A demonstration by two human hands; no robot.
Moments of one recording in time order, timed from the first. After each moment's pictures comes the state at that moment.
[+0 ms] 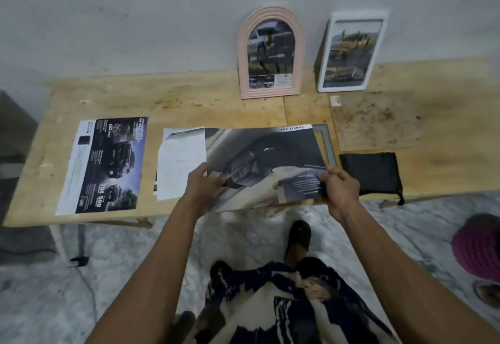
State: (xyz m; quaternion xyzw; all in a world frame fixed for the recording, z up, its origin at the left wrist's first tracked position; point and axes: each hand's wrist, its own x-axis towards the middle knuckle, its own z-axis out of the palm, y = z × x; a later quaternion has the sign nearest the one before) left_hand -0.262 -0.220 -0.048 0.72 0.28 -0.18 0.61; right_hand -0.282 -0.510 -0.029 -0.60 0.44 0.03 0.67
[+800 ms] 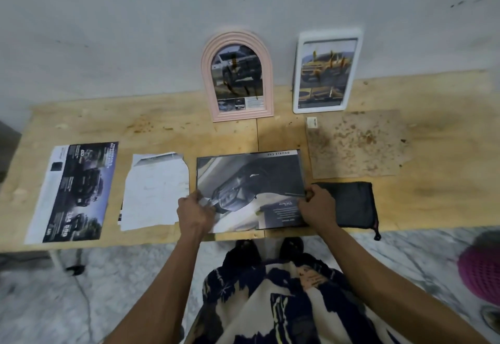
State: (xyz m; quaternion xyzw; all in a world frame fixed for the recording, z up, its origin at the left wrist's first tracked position) left_hand -0.235 -0.314 -0.069 0.88 0.31 -0.17 0.33; right_hand -0.227 -0.595 -0.075 -0.88 0.22 0.17 0.37
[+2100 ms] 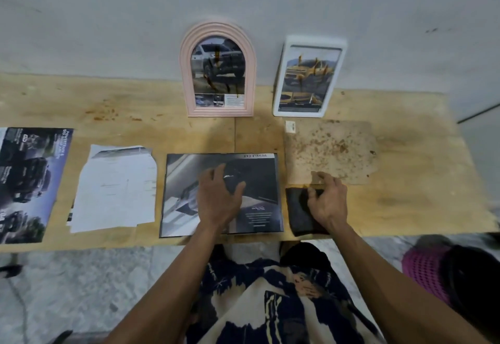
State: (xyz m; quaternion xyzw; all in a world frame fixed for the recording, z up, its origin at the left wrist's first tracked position) left_hand -0.204 -0.419 -0.056 0.93 0.13 -0.09 0.33; right_hand -0.206 -0.671 -0.060 -0.95 0.19 0.07 0.25
